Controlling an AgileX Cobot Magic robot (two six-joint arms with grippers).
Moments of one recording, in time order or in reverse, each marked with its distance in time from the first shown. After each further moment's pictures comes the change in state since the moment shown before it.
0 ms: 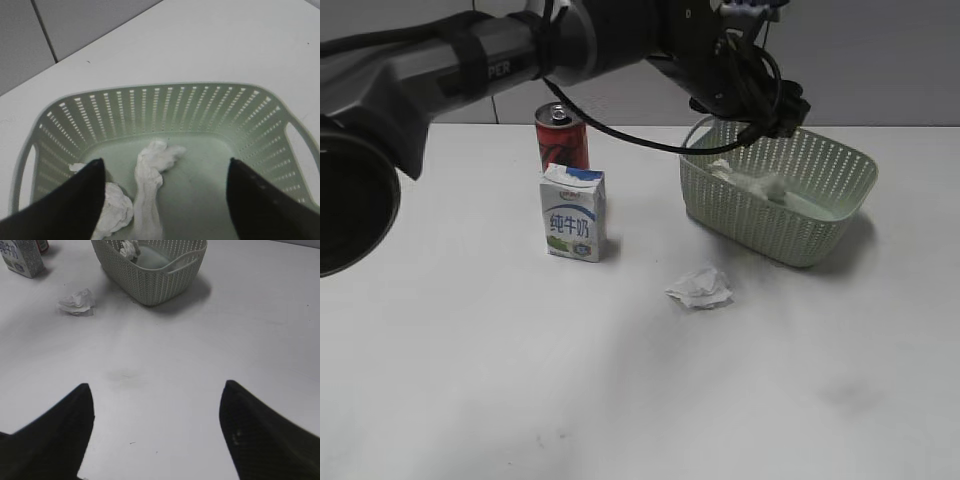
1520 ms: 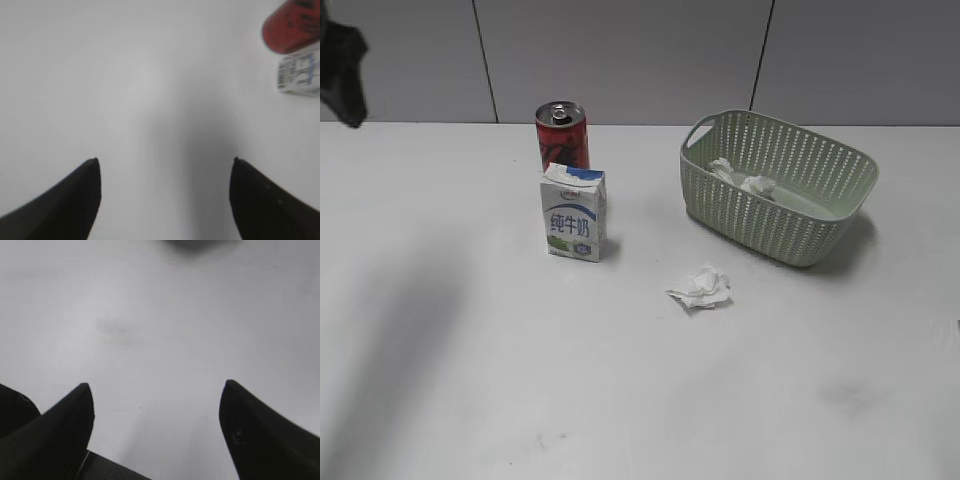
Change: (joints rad) left arm 0.532 -0.737 0.719 0.251 0.535 -0.170; right arm 0.000 0.775 -0.212 0.024 -0.062 -0.237
